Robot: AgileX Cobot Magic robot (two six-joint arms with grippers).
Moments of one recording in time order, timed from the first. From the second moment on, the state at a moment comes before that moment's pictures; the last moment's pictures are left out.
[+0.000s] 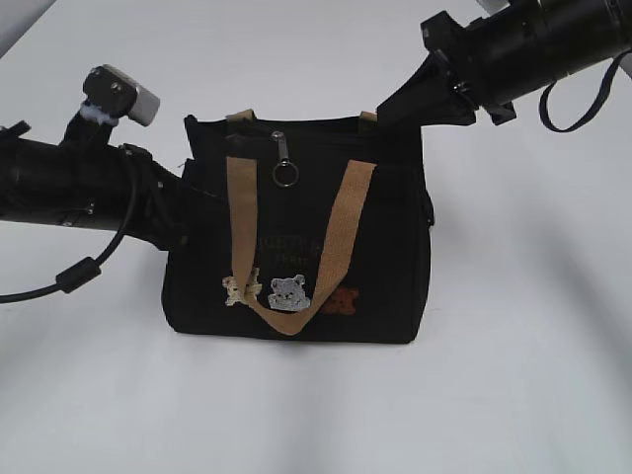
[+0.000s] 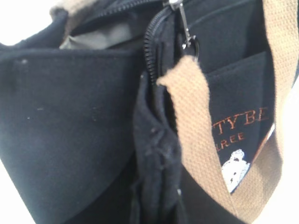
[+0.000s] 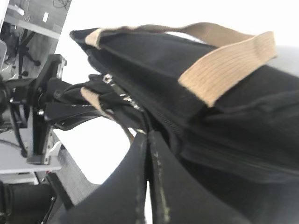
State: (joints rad) left arm -0.30 1.66 -0.78 -1.70 0.53 2.12; right arm 0.12 1.81 -1.30 1.12 0.96 -0.74
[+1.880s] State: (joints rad) left arm -0.30 1.66 -0.78 -1.71 0.52 2.12; right arm 0.36 1.94 -1.30 1.46 0.59 -0.68
